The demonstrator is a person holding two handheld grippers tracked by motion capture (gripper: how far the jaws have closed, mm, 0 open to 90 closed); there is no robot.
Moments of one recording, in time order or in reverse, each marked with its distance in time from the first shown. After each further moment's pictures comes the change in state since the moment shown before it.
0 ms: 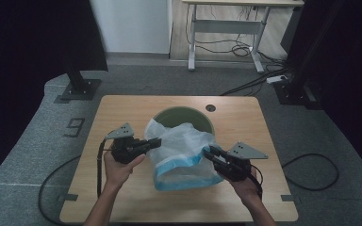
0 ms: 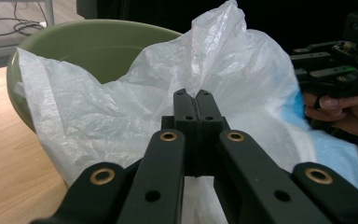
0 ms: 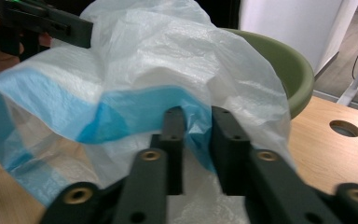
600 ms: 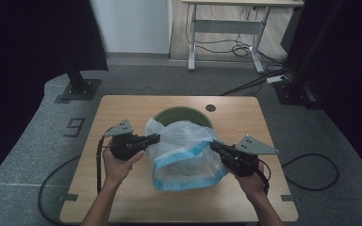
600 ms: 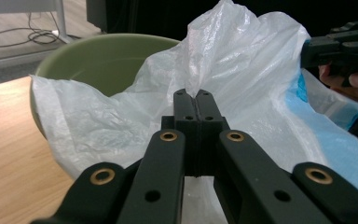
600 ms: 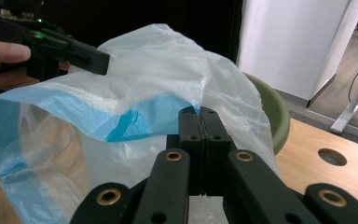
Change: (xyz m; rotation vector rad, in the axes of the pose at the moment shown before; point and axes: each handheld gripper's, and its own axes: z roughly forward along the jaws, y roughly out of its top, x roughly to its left) left arm 0.002 0.011 -0.003 -0.014 0.047 0.032; right arm -0.006 0.028 -0.017 -0.061 0.014 -0.037
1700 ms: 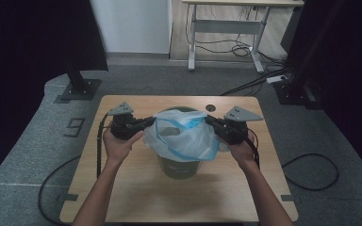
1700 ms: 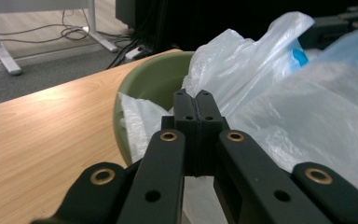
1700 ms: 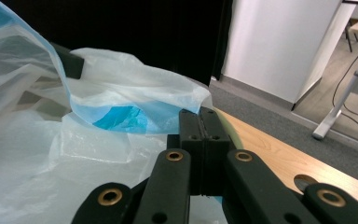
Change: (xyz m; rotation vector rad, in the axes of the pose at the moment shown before) left arm 0.049 0.028 0.019 0.042 0.107 -0.024; right arm -0.049 0.034 0.065 0.035 -0.036 -0.048
